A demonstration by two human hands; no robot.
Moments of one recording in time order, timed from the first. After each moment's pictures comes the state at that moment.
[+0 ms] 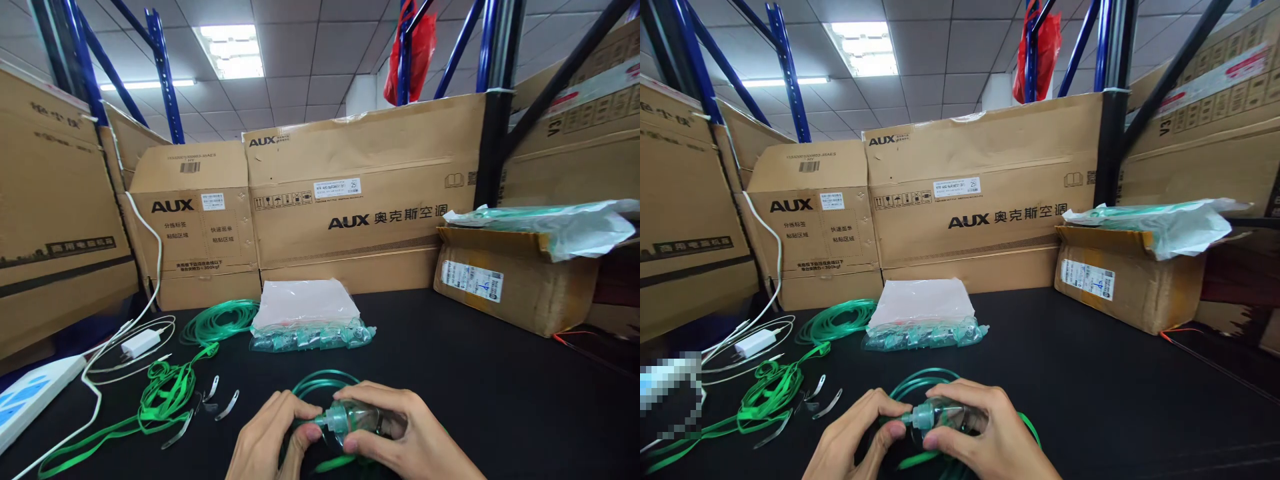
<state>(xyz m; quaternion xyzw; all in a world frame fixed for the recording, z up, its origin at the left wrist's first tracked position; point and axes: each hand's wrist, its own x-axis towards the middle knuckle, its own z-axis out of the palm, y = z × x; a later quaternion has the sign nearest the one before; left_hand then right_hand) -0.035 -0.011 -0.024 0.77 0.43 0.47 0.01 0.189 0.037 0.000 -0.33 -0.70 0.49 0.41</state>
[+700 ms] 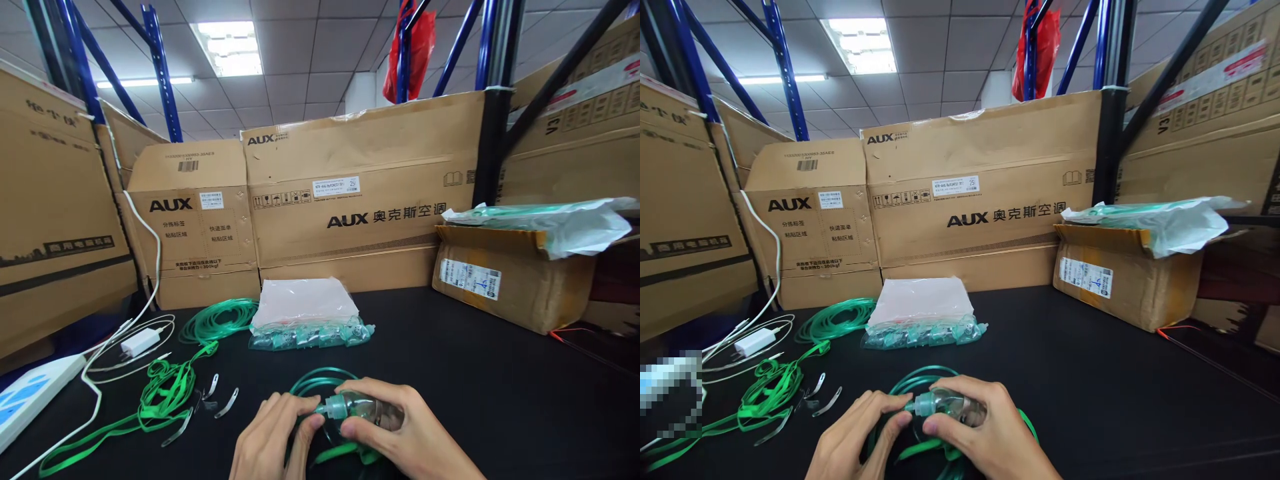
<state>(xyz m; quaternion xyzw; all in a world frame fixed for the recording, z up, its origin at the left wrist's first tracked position) -0.025 -0.007 -0.037 0.75 0.41 0.51 -0.06 0.185 0.032 0.012 -0.36 -0.65 0.52 0.41</state>
